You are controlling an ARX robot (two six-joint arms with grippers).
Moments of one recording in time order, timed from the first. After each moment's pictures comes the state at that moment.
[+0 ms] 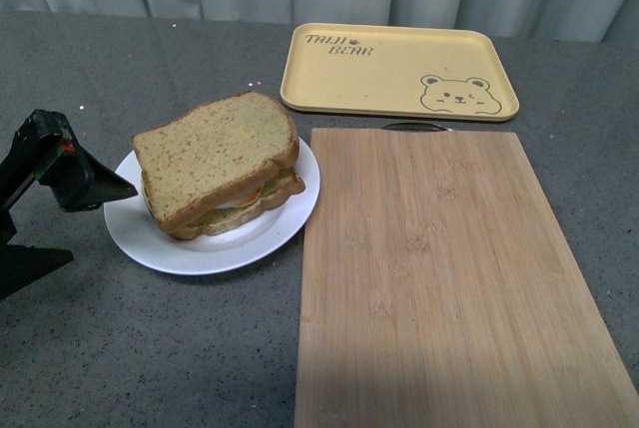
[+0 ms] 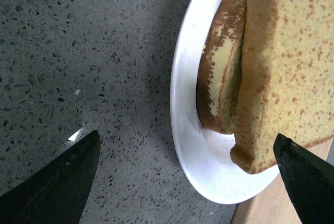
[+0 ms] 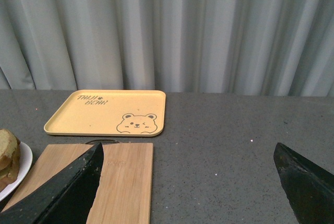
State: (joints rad) left arm 0.05 1.87 0.59 0.40 0.40 -0.63; right arm 0.00 0.00 0.00 0.00 0.00 0.00
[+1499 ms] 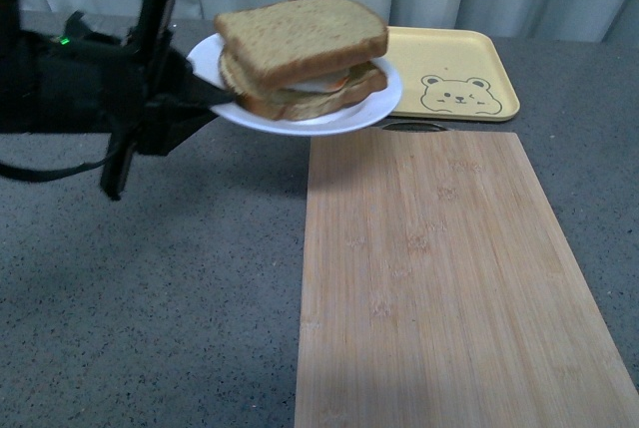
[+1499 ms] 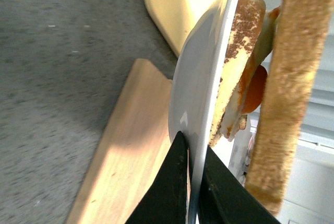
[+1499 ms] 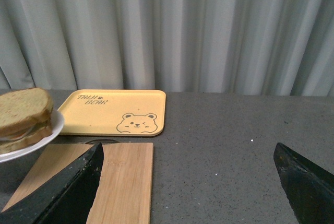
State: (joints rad) left arm -0.19 1.99 0.87 0.61 0.43 -1.14; right arm 0.00 0.00 0.00 0.00 0.00 0.00
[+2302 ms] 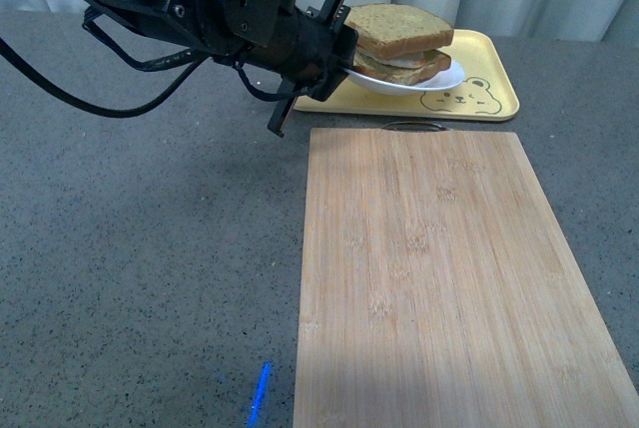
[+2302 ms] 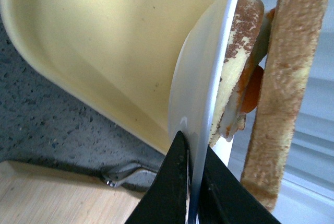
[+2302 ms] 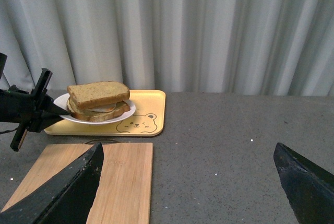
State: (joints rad) left arm -0.38 2.45 1.64 0.26 0.14 -1.30; right arm 0.00 0.00 0.00 0.00 0.00 0.00
